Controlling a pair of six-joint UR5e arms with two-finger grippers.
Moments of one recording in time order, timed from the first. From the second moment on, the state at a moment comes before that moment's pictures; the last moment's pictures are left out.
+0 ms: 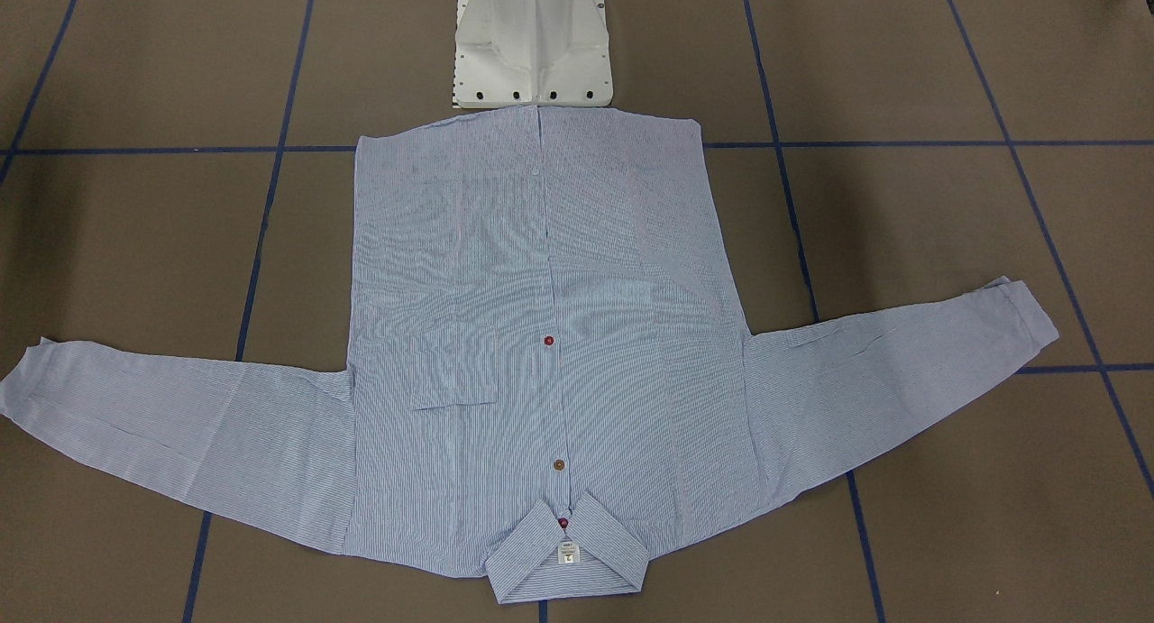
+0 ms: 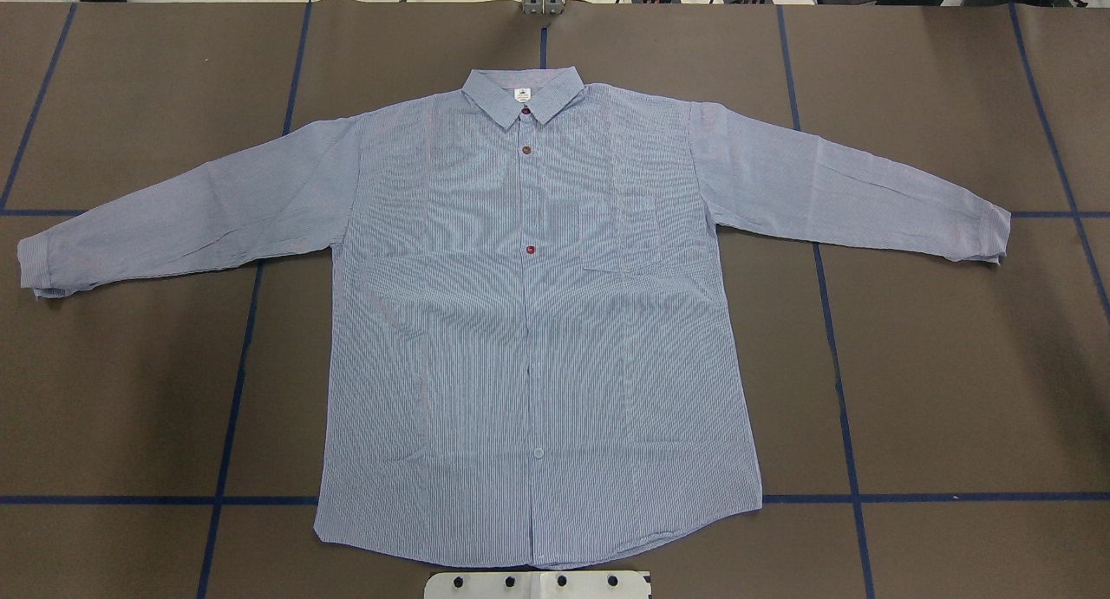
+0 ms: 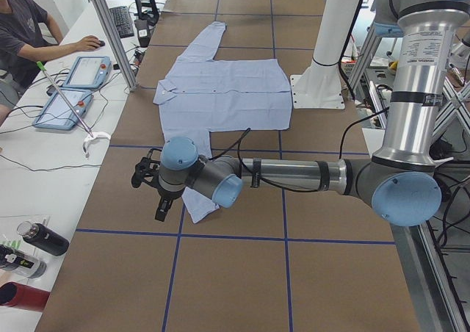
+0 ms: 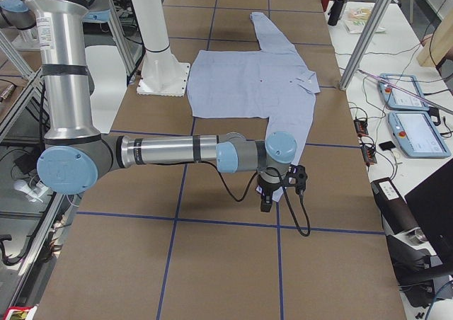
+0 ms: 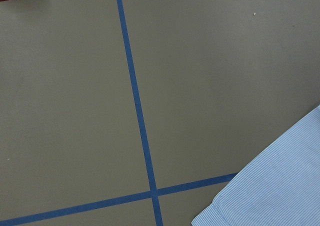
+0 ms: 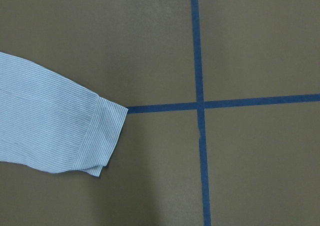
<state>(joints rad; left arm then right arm) -1.53 -1.66 -1.50 -2.07 -2.33 -0.20 1.48 -1.52 1.60 -1.56 2.36 0.21</state>
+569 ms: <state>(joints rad) -1.53 -1.58 -1.59 -2.07 -2.33 -0.20 1.47 -1.51 1.60 -1.55 2.35 0.21</state>
